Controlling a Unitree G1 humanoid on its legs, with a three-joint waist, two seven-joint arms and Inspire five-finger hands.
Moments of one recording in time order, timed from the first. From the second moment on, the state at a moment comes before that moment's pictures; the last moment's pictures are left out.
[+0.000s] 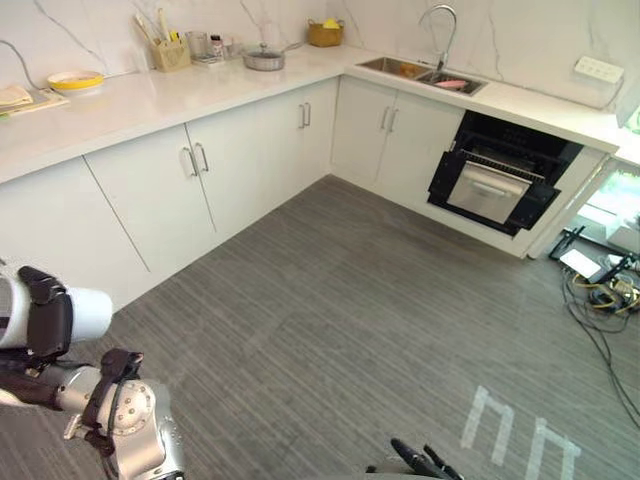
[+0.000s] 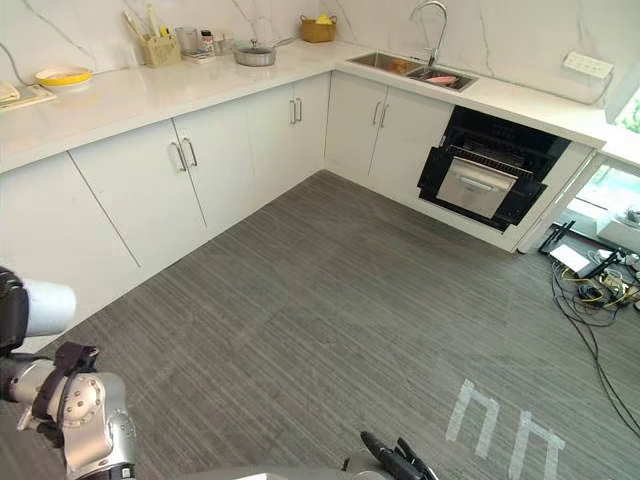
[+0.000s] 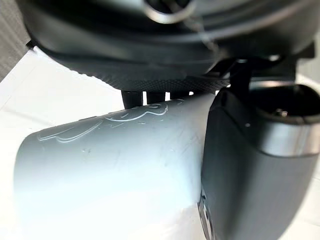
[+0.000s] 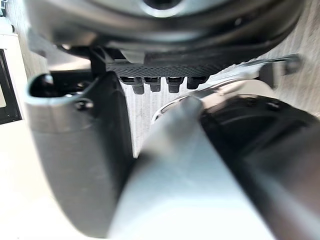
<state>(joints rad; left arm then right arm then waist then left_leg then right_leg) 0.12 0.03 0.34 -0.13 -0.15 -0.37 0.81 0.27 -0.03 -0.34 1.05 0.26 -0.15 0.38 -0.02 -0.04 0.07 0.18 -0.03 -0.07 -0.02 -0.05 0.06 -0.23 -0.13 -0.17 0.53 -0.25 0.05</state>
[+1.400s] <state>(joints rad) -0.01 0.08 -0.23 -0.15 -0.10 -0.39 0.27 0.28 -0.04 -0.39 1.07 0.38 -0.11 0.36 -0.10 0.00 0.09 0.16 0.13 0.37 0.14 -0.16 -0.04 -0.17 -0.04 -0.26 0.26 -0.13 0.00</state>
